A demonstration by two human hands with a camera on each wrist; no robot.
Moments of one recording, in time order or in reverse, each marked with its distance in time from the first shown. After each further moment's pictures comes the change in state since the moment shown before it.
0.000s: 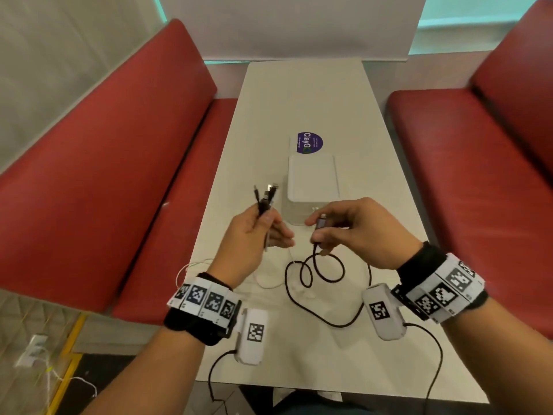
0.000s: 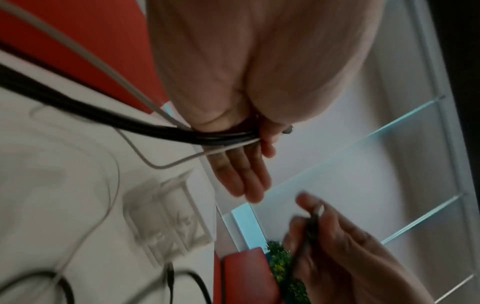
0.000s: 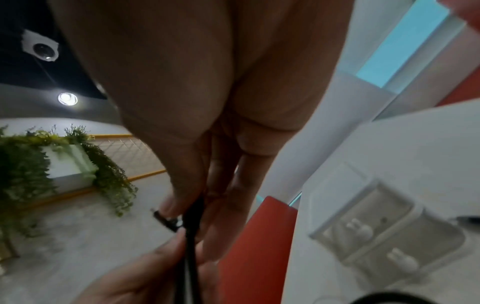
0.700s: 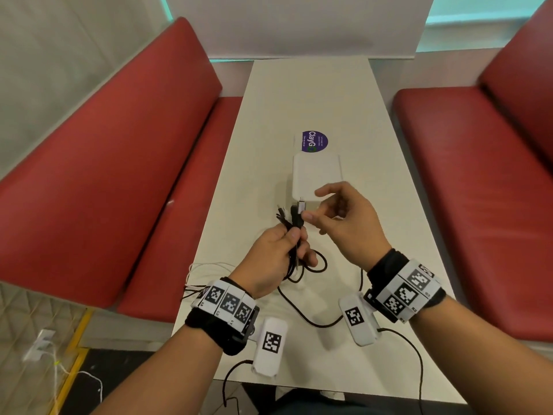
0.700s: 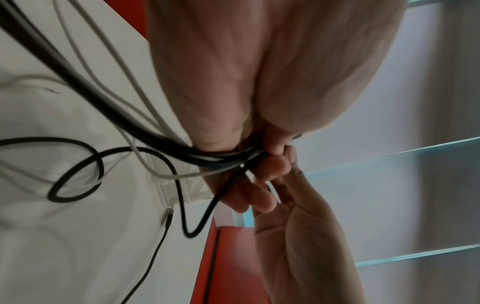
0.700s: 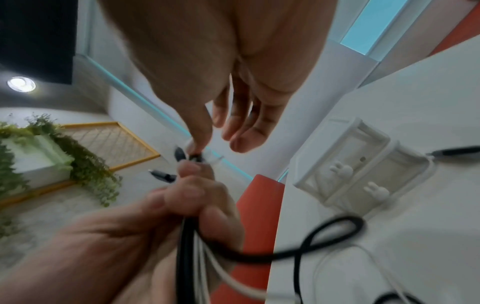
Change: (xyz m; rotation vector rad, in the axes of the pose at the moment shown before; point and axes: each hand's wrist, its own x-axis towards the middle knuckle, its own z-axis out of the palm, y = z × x) left_hand -0.008 -0.020 0.027 -0.283 -0.188 -0.168; right_hand 0.031 0.035 0.033 0.144 0.367 -0.069
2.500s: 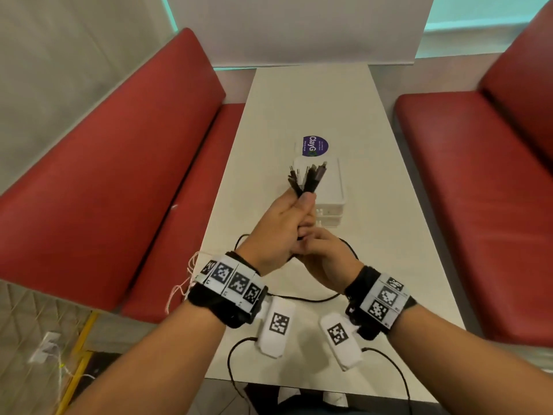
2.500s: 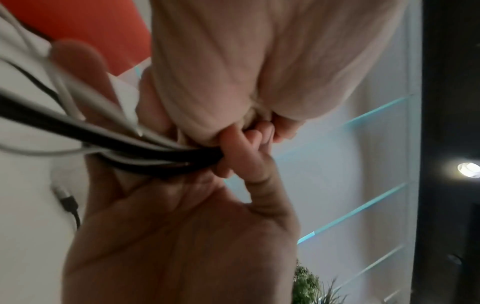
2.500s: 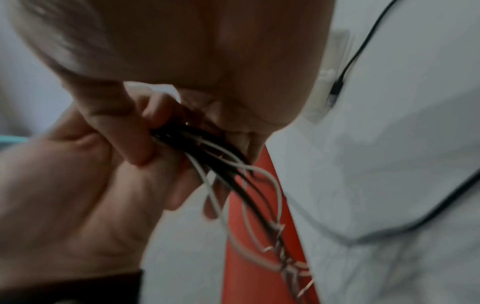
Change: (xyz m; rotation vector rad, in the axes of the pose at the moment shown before) left_hand 0.008 0.051 0.027 0.080 -0.008 0.108; right_hand -0.023 0.013 0.036 0.636 -0.460 0.219
